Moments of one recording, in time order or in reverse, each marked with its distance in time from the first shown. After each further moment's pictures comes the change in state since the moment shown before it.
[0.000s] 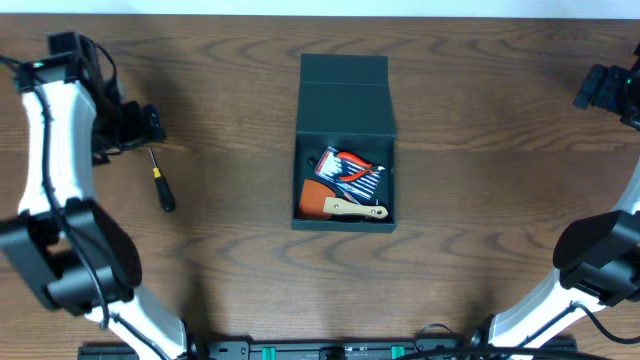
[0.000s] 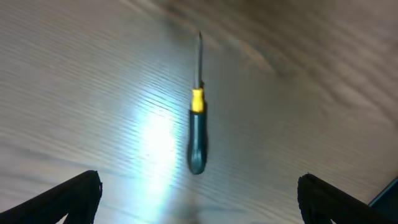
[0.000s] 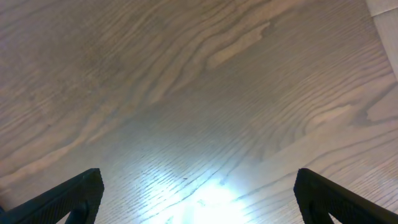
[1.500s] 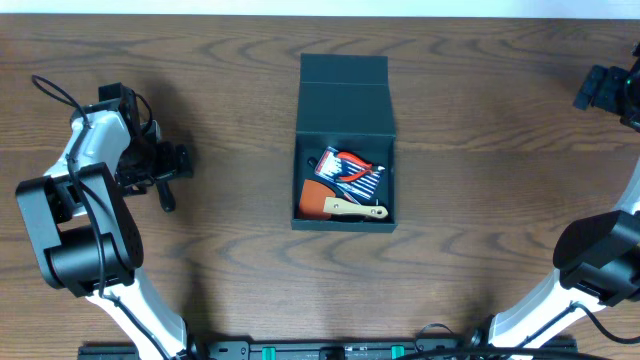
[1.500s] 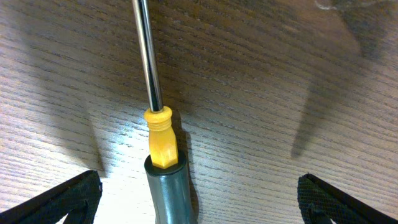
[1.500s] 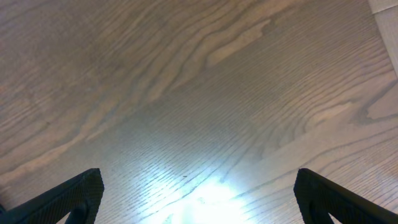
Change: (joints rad) left arm -0.016 0.089 -0.338 0.337 0.045 0.050; right arm 0.000 0.000 0.000 -0.008 0.000 0.000
